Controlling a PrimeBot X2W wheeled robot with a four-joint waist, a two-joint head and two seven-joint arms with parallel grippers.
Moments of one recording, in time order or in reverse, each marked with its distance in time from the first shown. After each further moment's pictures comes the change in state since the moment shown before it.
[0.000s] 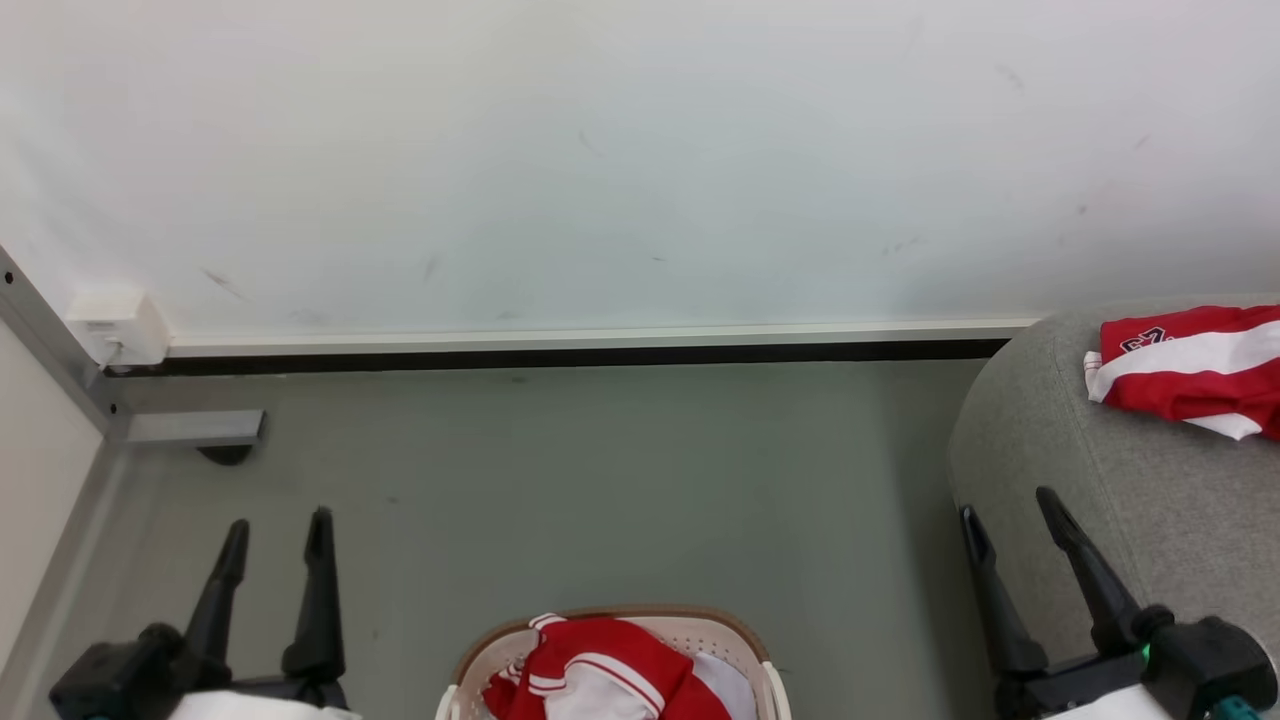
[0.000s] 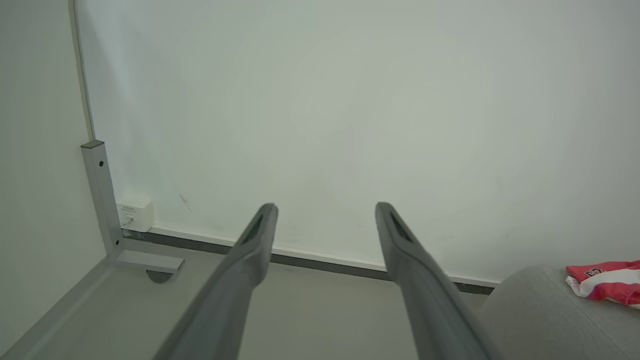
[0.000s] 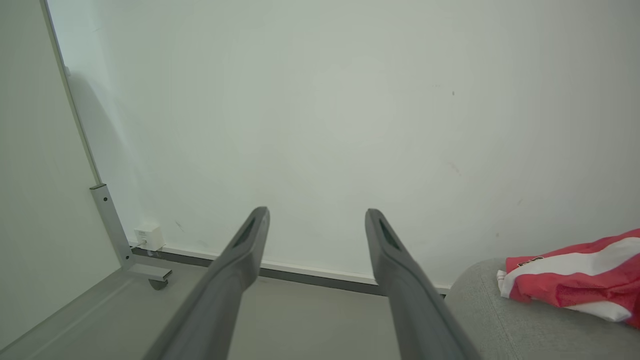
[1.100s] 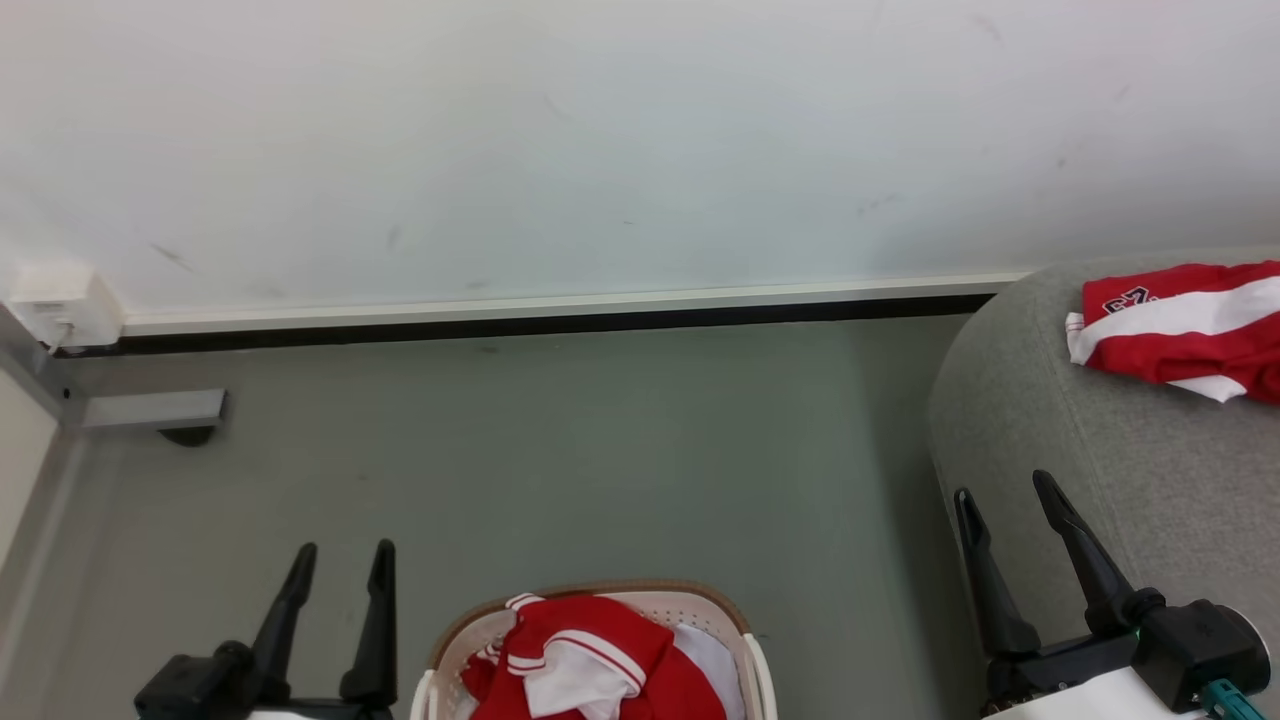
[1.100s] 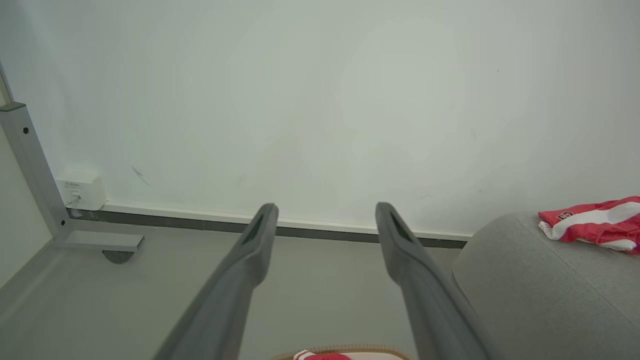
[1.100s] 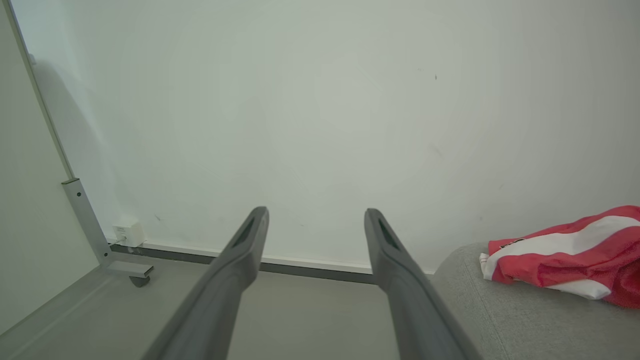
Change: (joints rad) left arm -0.001 -0.186 0.115 0.155 0.208 -0.242 0.000; right arm -0.030 0.030 -0.012 0.038 -0.035 0.000 -0.024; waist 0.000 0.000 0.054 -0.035
